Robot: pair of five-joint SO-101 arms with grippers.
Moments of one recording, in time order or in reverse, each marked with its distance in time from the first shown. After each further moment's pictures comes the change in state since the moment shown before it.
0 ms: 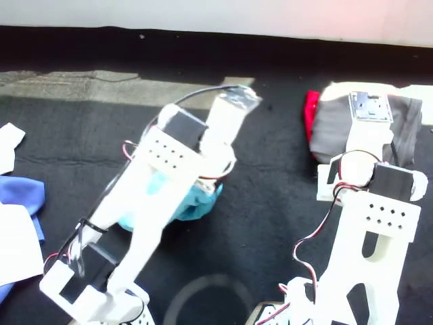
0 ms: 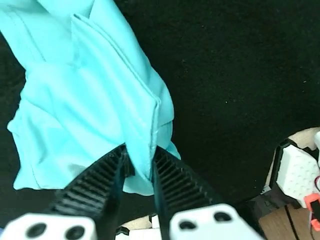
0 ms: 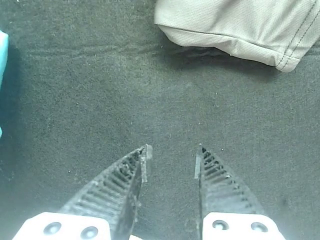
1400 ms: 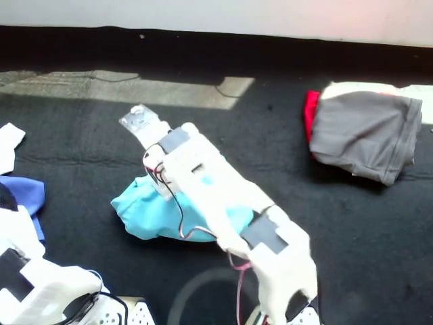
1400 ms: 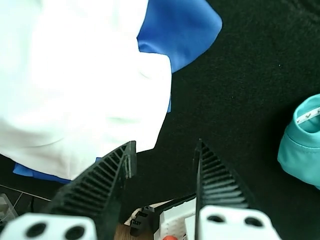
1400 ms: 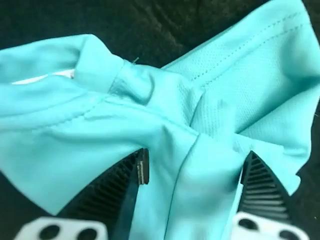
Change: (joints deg) left arm -87.1 5.9 -2.2 2.4 -22.8; right arm -55.6 61.5 -30.1 -16.8 -6.9
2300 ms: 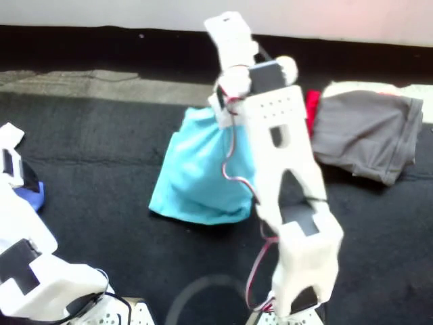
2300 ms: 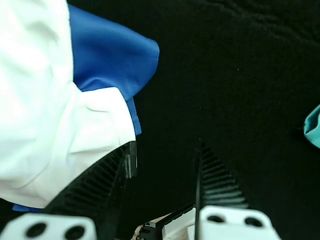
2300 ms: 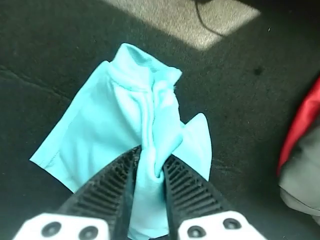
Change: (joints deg) left arm 11.9 0.1 0.0 -2.0 0.0; right arm 21.9 -8.9 -37.1 26.4 0.0
